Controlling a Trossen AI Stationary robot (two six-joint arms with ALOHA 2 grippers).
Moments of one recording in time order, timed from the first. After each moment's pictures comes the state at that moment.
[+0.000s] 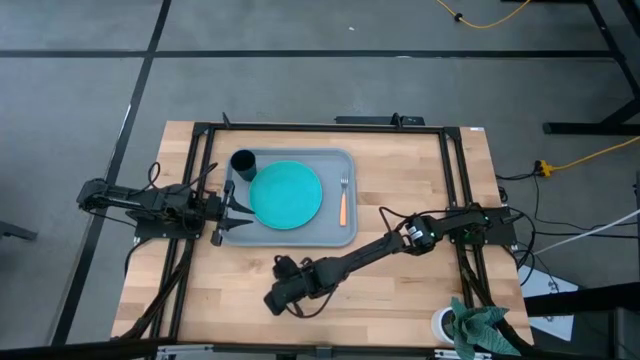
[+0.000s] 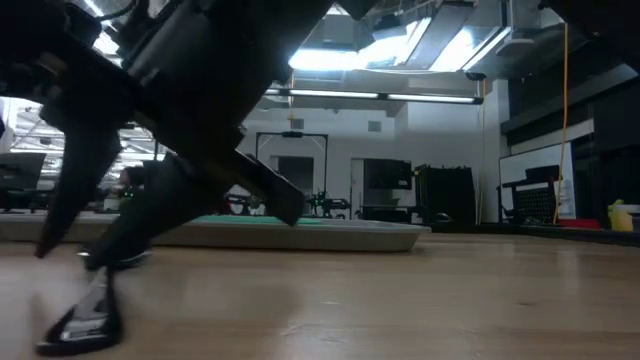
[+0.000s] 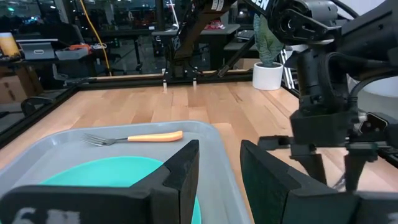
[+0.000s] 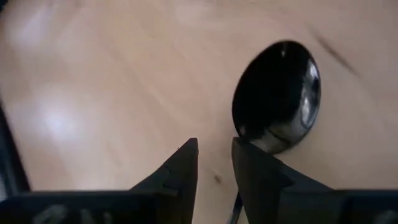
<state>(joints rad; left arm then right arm) -0.13 0.05 0.01 0.02 -0.04 0.01 0.40 2.59 2.19 -0.57 0.25 1.13</state>
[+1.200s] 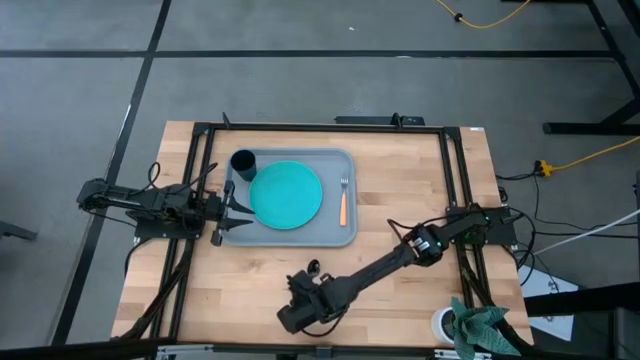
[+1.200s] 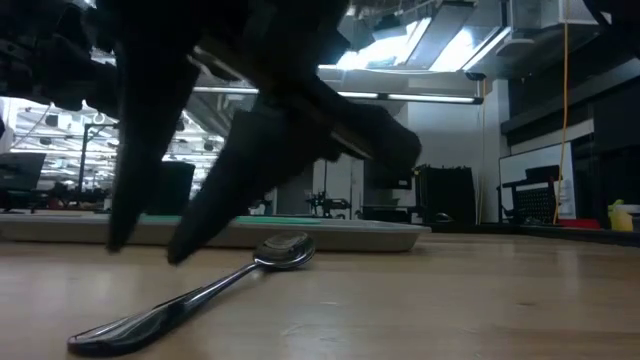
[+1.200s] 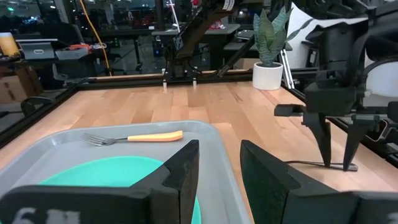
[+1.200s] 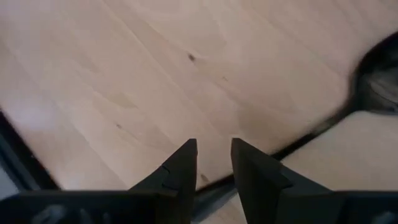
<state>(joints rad) -0.13 0.05 0.01 0.02 -0.04 0.01 0.51 2.59 2.32 -0.91 0.28 1.35</state>
